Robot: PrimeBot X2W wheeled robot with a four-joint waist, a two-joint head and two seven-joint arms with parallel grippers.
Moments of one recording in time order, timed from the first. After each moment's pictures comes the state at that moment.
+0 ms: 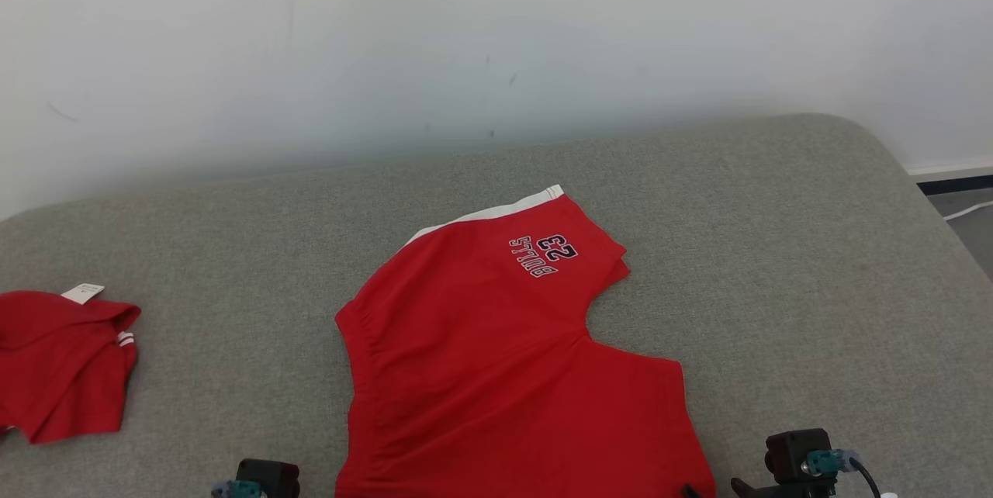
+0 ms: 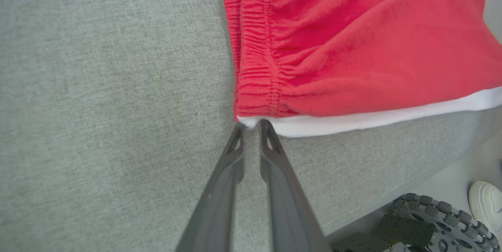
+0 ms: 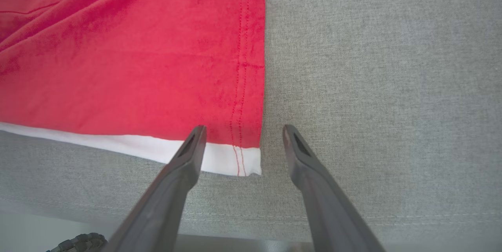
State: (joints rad) left arm -0.03 0.22 -0.41 0.29 -0.39 -0.04 0.36; right arm 0.09 -0.18 0.24 0.13 0.45 -0.09 0.41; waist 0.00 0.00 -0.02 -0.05
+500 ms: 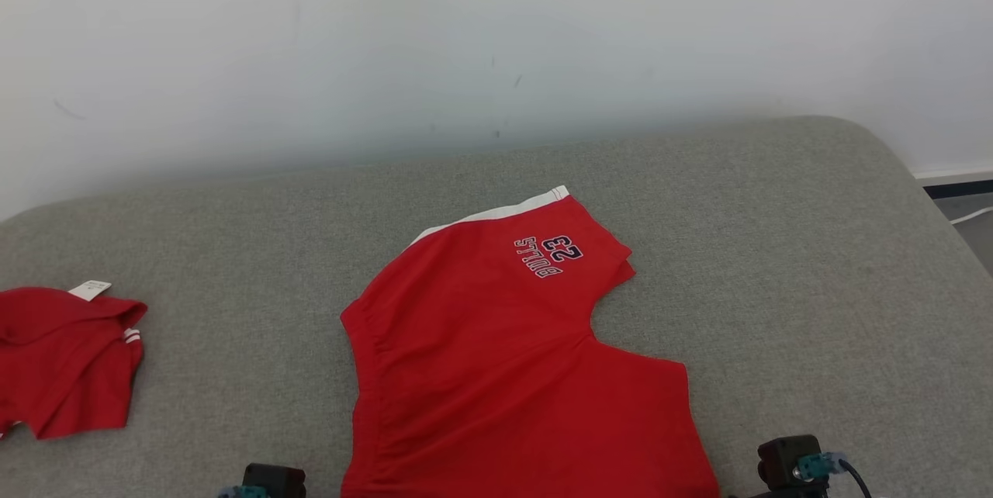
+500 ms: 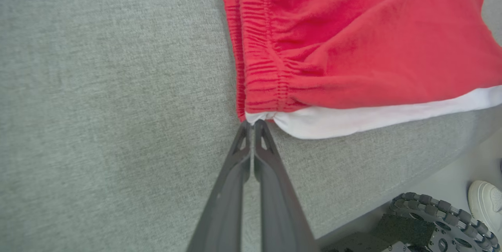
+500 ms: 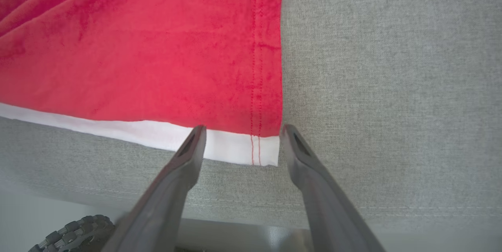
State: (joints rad) left arm -0.03 0.22 -0.42 0.32 -0.39 -0.04 0.34; right arm 0.10 -0.18 0.26 0.11 0.46 -0.09 0.48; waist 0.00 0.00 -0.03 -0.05
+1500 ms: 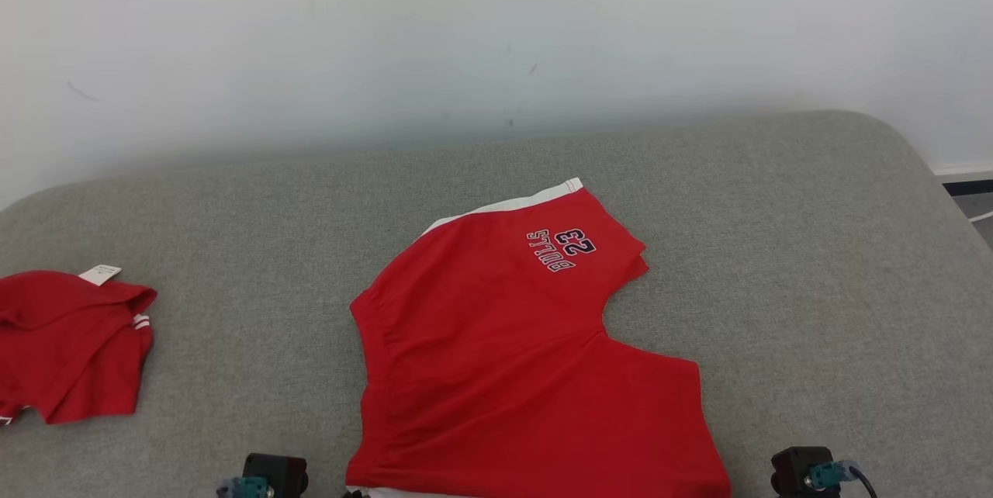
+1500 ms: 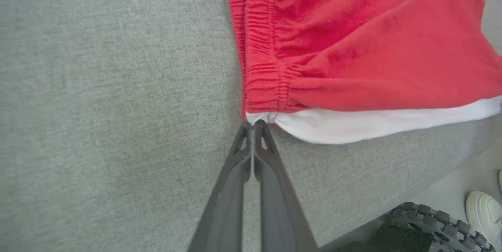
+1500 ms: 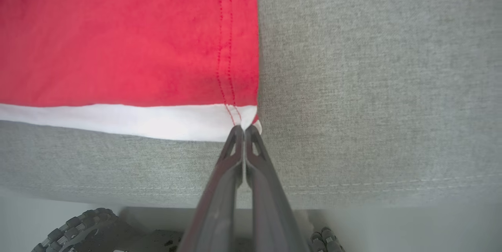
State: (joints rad) left arm -0.05 0.20 -0.43 0.34 -0.39 -0.05 0.30; right arm 0.12 -0.15 0.21 0.18 0.47 -0.11 0.50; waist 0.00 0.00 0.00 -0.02
